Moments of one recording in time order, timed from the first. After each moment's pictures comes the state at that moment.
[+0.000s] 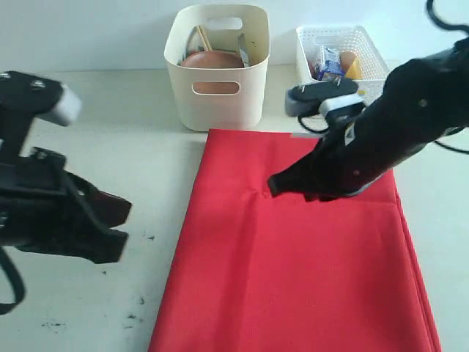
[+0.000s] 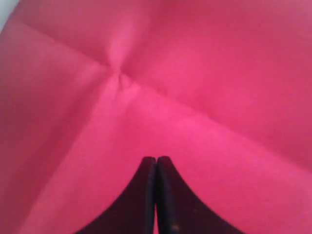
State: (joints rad) left arm -0.78 1.08 -0.59 -0.08 0.42 -0.17; right arm 0.54 1.67 -0.85 0.10 0.45 0.13
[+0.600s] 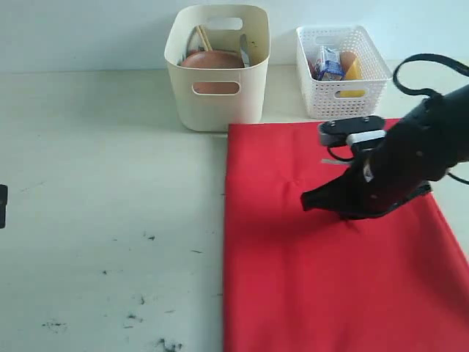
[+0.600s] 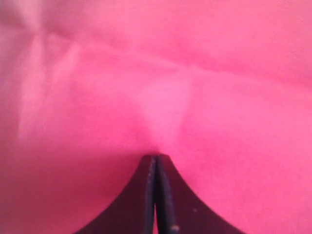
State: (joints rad) left arm -0.38 0.82 -0.43 -0.02 0.44 -0.17; right arm 0.40 1.84 -0.75 -0.30 0.31 0.55
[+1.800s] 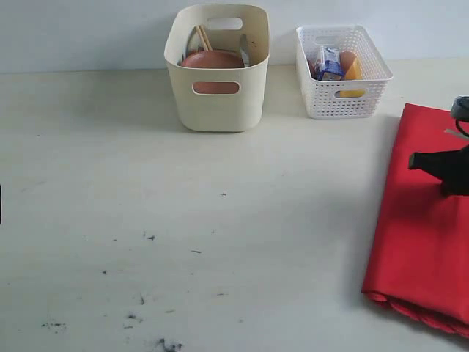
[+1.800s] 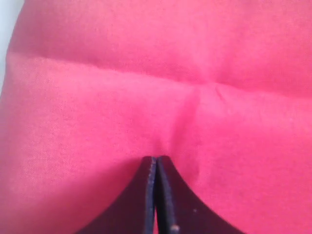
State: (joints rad) left arm -0.35 0.82 -0.43 -0.01 0.44 -0.17; right arm -0.10 1.82 -0.73 -0.23 0.13 0.43
